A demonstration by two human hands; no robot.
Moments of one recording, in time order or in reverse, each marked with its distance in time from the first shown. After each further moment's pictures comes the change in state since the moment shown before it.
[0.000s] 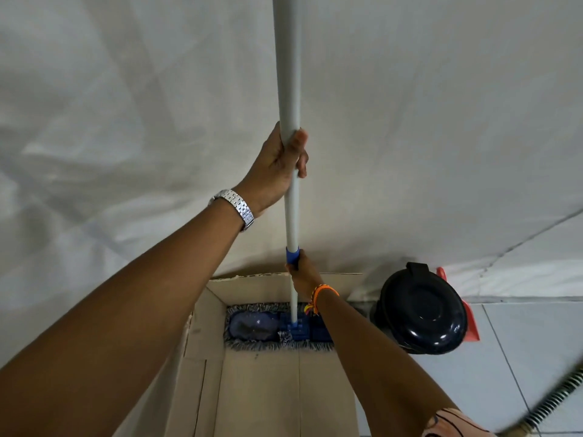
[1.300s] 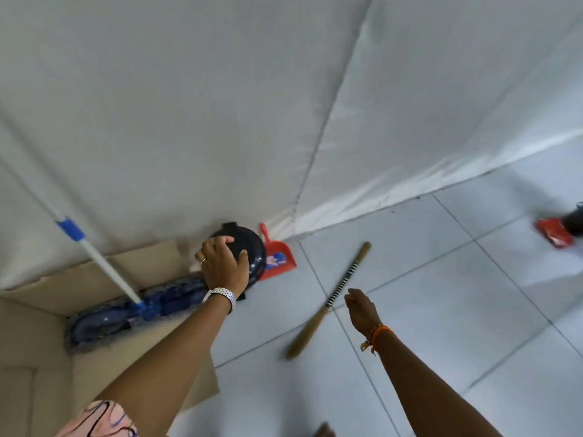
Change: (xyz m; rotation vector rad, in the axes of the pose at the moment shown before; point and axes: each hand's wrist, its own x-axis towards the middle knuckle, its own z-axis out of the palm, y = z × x) left_hand -0.236 0.025 0.465 0.689 0.115 -0.204; right_hand -0.515 0.316 -0.443 -0.046 0.536 0.421
